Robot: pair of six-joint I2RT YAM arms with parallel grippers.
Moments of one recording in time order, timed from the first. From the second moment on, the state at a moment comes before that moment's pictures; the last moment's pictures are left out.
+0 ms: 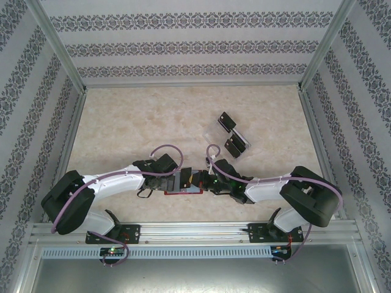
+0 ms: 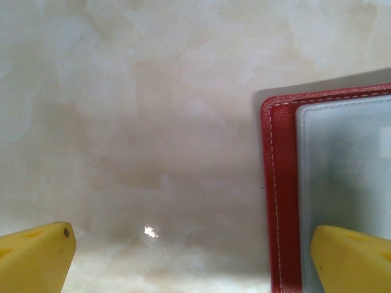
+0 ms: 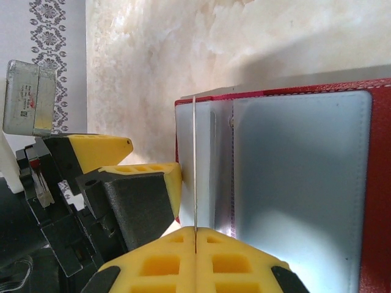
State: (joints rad) left arm -0.76 1.42 0.70 -0.63 -0.26 -0.68; right arm 0.88 1.48 0.40 0.54 -0.28 1.18
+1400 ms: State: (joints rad) left arm -0.76 1.41 0.69 -0.62 -0.26 -0.69; right arm 0.85 1.68 0.40 0.69 -0.39 1.21
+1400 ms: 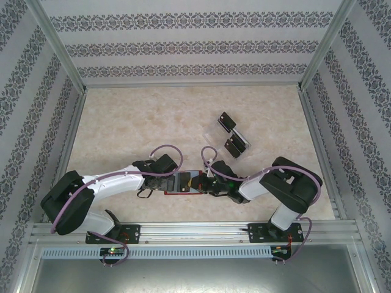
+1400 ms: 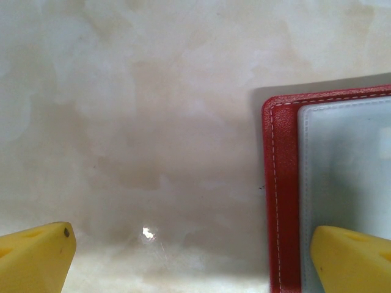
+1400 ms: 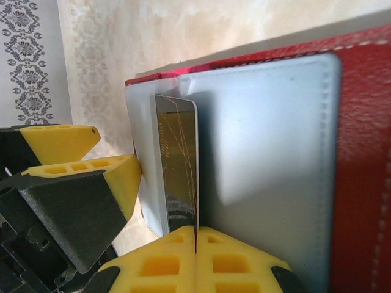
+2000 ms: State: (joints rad) left arm -0.76 1.40 0.68 -0.61 -0.26 -0.69; right arm 0.86 1.74 0.48 0.66 -0.44 1.21
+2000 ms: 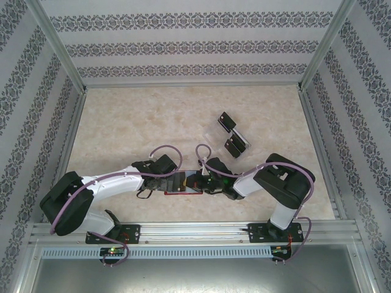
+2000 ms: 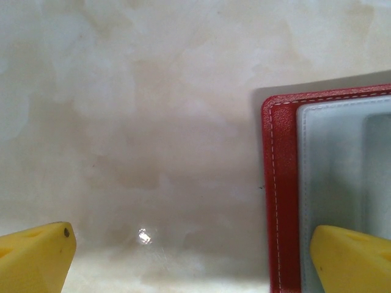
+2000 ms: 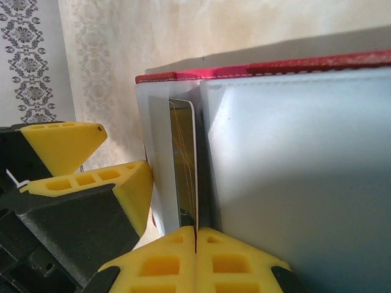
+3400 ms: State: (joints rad) left arm -0.76 1.39 0.66 -0.59 -0.26 -0.69; right arm 0.87 1.65 0.59 0.34 -0.42 1.12
